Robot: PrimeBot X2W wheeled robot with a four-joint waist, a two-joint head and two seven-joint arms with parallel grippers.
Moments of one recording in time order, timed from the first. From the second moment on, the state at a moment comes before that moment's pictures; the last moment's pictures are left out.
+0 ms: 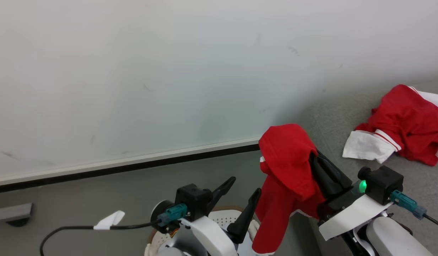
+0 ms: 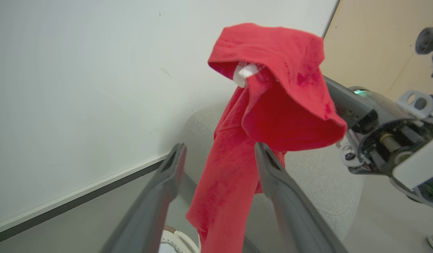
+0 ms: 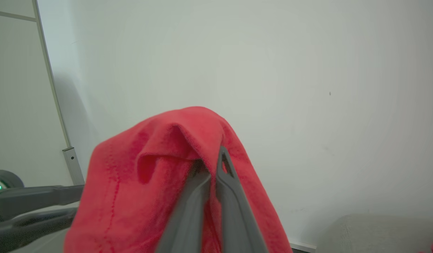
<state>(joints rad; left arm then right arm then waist) -0.39 0.24 -0.80 0.05 -0.59 0.13 -0.02 -0.44 -0.27 0.59 0.28 0.60 0.13 -0.26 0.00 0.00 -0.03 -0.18</state>
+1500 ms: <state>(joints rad) -0.70 0.25 -0.81 -0.02 -0.48 0.07 -0.02 -1.26 -0.55 -0.09 0.68 0.30 0.13 -0.18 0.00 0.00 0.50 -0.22</state>
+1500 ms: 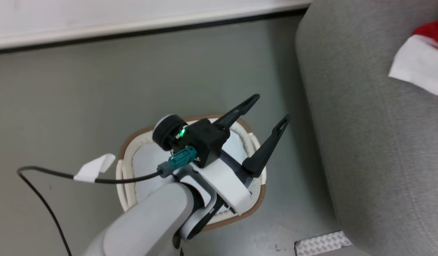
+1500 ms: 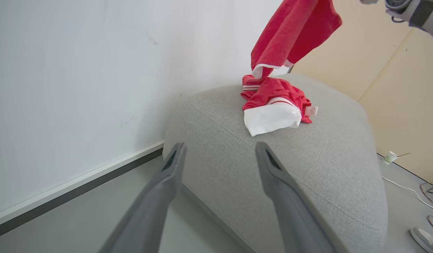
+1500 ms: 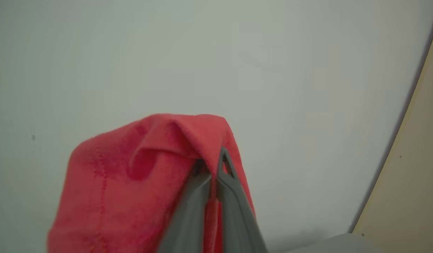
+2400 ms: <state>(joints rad) -0.70 0.29 -0.77 -0.07 -0.47 0.11 -0.07 -1.02 -0.34 -0.54 0.94 -0.14 0.13 -0.26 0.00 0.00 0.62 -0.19</state>
